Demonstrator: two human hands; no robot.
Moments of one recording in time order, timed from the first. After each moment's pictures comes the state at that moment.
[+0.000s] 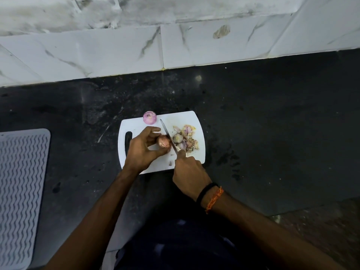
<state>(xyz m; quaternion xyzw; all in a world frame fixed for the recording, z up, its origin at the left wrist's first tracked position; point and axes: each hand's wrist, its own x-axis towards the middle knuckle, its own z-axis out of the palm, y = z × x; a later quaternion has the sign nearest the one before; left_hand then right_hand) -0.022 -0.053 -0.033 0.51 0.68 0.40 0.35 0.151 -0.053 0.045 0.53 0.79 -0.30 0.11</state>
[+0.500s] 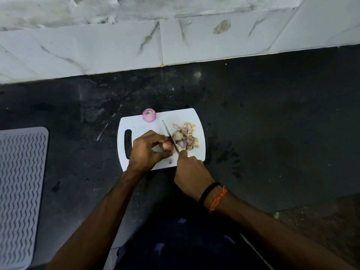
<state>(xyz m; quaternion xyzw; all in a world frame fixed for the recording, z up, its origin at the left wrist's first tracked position) -0.014 -0.054 -0.041 0.57 0.66 0.39 0.30 0.153 -0.053 0.055 0.52 0.79 -0.31 0.13</state>
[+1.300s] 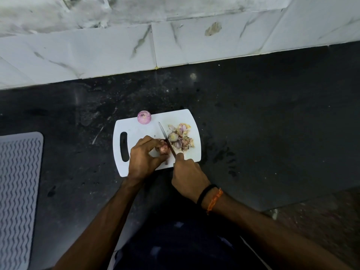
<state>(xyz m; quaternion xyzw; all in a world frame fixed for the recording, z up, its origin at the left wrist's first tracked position) -0.003 -0.064 -0.045 0.60 0.69 0.34 0.22 0.161 -0.058 0.040 0.53 0.77 -0.33 0.09</state>
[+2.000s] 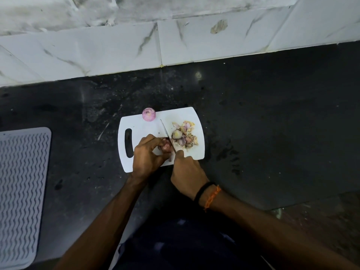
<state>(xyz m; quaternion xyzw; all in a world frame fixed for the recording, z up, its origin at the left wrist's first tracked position) 0.000 -0.070 -0.044 0.59 0.71 0.33 0.20 0.153 -0.063 0.042 0.53 0.78 -0.32 0.10</state>
